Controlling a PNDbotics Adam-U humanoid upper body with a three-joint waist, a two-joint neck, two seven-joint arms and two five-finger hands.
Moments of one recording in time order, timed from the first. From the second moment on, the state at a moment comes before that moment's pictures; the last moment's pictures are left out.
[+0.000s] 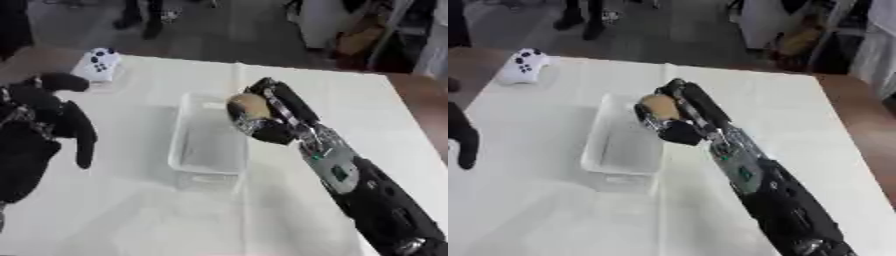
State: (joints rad) left arm -0.35 0.56 -0.18 -1.98 0.72 -0.30 -0.35; right arm -0.80 -0.27 0.28 -1.24 0.61 -0.28 -0.07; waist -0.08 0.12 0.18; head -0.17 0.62
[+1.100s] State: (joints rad) left arm -0.42 0.53 -0.18 -1.98 0.78 -0.30 -0.36; right arm -0.94 -0.17 0.23 -0.95 0.84 -0.35 -0.15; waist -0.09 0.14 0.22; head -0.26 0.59
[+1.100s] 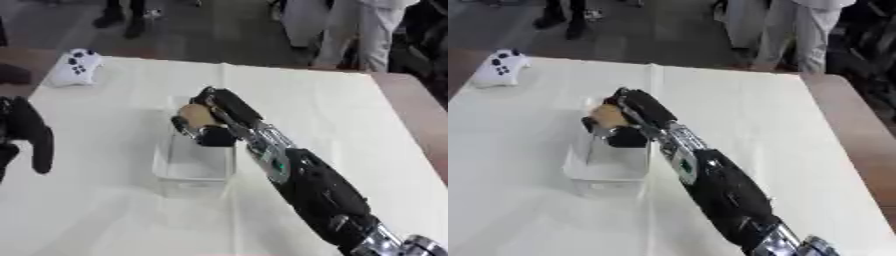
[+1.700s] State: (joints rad) left arm -0.42 0.53 -0.18 -1.98 0.78 -0.30 -0.37; right arm -0.93 -0.16 0.23 -0.89 1.04 -0.31 -0.03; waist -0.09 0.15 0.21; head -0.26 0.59
